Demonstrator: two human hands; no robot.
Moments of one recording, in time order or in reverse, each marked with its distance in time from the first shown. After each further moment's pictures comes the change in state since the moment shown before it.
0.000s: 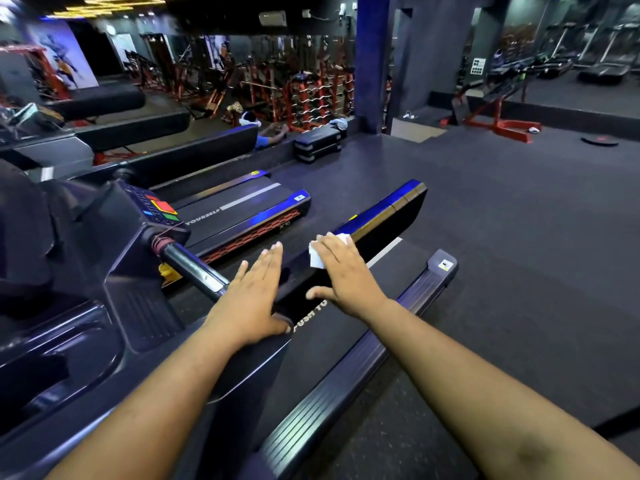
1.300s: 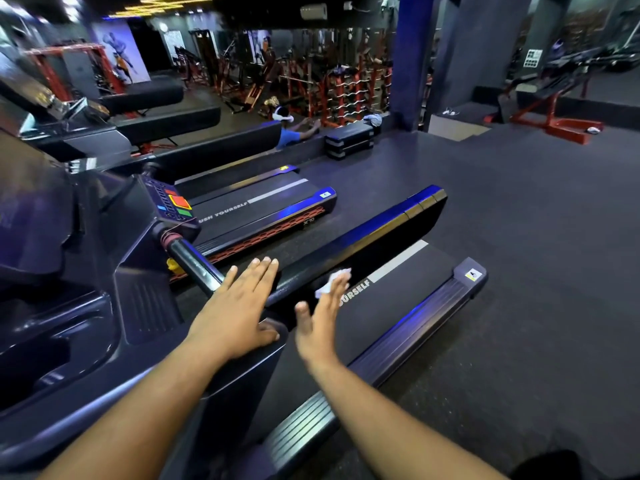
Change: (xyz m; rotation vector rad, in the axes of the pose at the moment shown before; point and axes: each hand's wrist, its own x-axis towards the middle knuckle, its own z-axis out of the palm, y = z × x) left_hand -0.011 0.009 0.002 0.255 0.009 -0.096; right_hand -0.030 -0.067 0.089 0.781 0.399 0.549
